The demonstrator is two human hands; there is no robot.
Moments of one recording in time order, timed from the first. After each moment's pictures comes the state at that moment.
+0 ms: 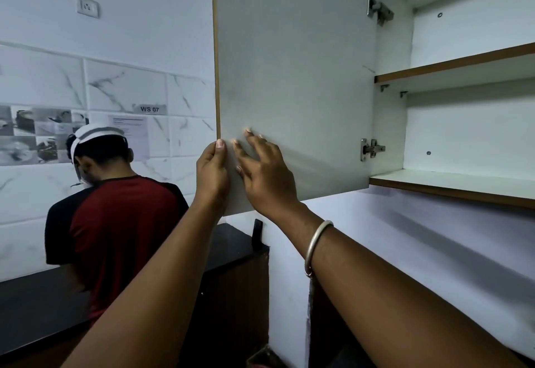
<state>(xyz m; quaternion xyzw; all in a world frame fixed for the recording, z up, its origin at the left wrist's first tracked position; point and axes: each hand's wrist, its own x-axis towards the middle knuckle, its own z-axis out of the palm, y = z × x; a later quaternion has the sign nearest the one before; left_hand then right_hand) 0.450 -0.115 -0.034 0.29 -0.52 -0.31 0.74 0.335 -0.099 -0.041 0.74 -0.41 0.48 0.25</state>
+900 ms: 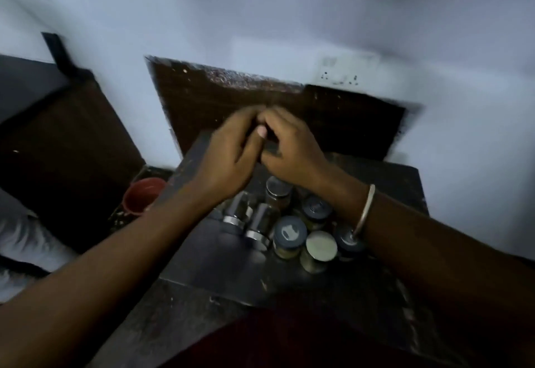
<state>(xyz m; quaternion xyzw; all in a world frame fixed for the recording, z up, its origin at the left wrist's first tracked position) 0.230 0.050 -0.341 0.12 -0.86 -0.29 0.39 0.100 0.136 -0.338 0.64 -0.63 0.44 0.05</state>
